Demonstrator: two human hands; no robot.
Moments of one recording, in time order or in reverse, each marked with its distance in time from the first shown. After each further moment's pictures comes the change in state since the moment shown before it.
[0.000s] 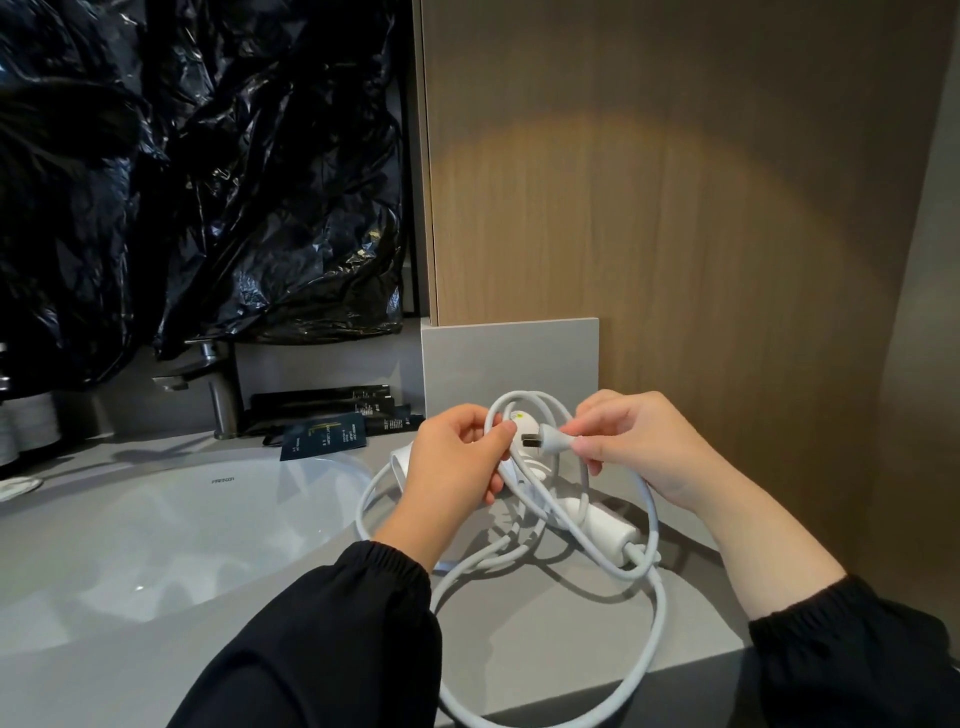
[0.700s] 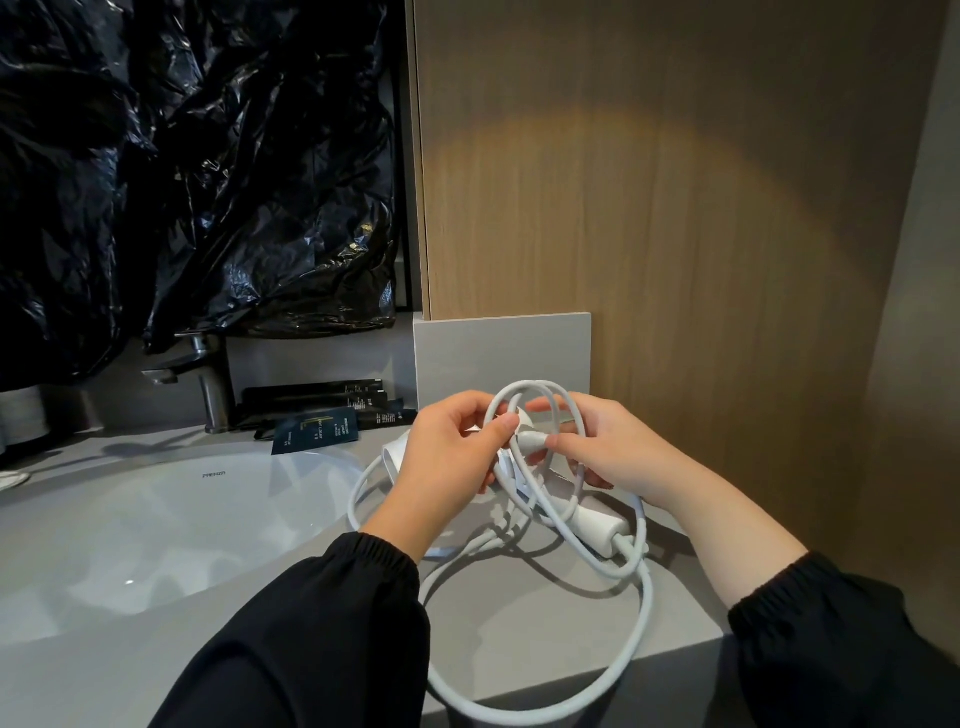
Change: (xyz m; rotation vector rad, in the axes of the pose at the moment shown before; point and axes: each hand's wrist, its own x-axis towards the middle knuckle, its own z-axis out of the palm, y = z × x) left_hand -0.005 0.006 0.000 0.064 -0.069 0.127; right_hand 0.006 0.005 0.013 -0.211 -0.077 0.075
